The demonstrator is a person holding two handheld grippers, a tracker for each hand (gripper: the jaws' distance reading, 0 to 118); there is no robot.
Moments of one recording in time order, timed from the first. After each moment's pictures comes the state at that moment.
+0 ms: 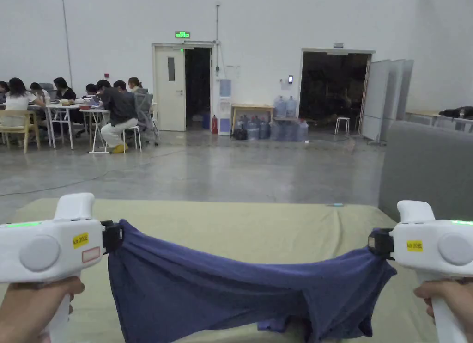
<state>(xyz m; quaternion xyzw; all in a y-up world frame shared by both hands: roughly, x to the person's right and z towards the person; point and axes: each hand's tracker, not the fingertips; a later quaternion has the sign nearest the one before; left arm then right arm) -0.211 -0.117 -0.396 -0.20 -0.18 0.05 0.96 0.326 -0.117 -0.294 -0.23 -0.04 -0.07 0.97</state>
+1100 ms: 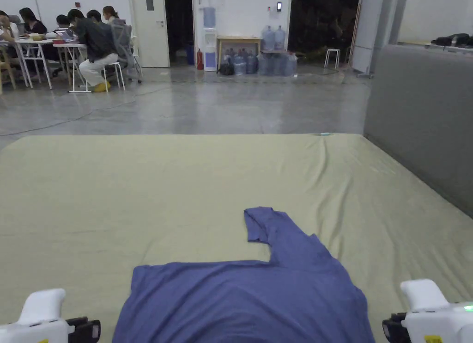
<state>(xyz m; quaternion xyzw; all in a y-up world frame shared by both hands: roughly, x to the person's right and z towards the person) -0.256 -0.291 -0.283 -0.38 -0.20 0.06 0.90 0.292 -0.272 -0.150 -0.43 -0.04 -0.03 0.90</state>
